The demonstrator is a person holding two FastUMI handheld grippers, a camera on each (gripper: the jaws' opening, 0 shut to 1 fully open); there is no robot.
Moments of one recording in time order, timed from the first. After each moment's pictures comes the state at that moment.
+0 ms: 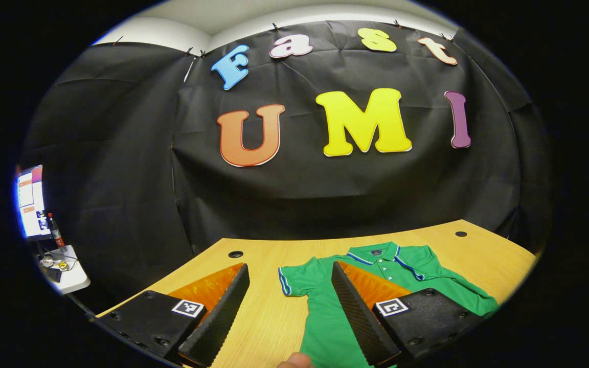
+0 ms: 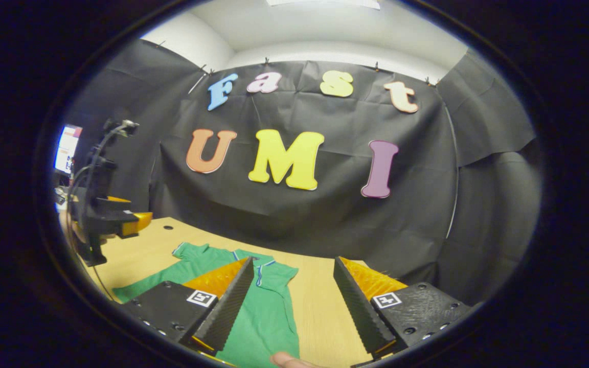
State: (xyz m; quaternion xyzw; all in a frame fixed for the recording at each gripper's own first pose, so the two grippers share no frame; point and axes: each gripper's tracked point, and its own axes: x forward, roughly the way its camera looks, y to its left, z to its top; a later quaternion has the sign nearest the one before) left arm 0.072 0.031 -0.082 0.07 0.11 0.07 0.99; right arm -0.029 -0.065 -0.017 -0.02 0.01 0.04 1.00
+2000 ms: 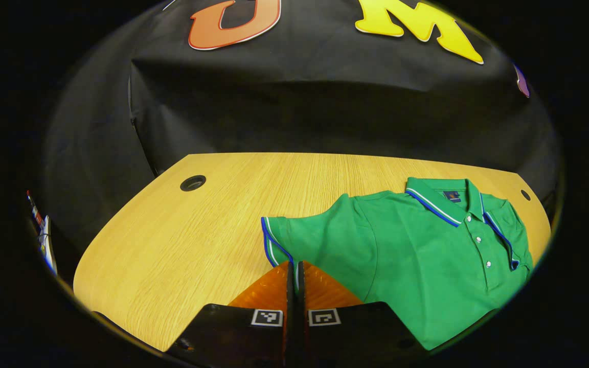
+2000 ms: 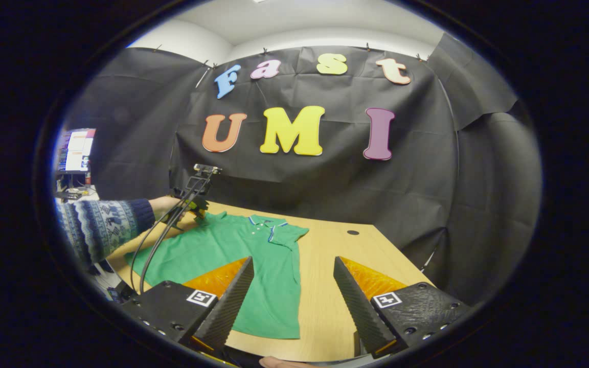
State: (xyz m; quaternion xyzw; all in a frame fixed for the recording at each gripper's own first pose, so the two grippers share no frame) left arm 0.252 0.087 -0.273 0.03 0.34 0.08 0.94; right arm -0.077 -0.110 -0.127 0.00 0.08 0.07 0.99
